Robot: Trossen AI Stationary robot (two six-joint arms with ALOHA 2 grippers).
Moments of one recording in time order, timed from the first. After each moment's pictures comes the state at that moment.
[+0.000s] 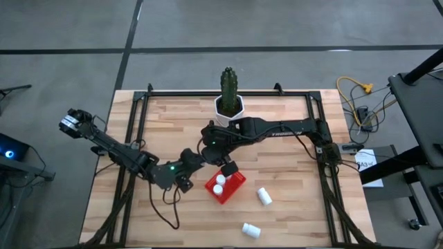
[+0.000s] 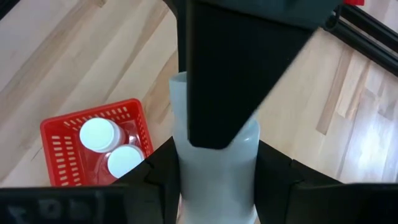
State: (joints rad) left arm -0.51 1.26 0.87 -0.06 -0.81 1.16; right arm 0.07 2.09 2.14 -1.01 -0.09 -0.43
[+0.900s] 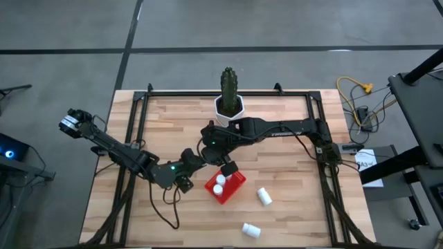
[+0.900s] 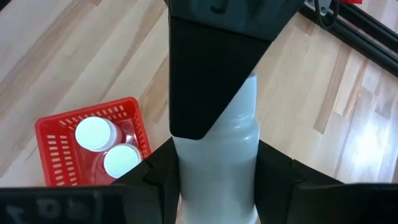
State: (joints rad) left arm -0.50 1.26 0.87 -0.06 -0.79 1.16; right arm 0.07 2.09 2.14 -1.01 -0.08 -0.42
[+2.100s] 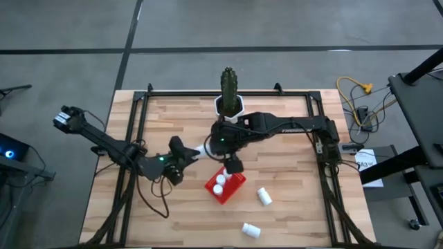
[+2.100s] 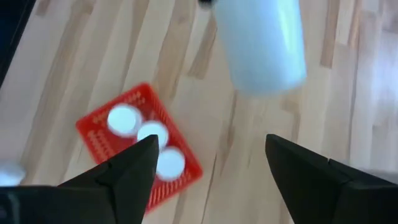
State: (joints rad) left arm -0.50 1.09 0.87 -0.22 -0.77 0.91; right arm 0.07 2.01 2.14 -1.17 -0.05 -0.13
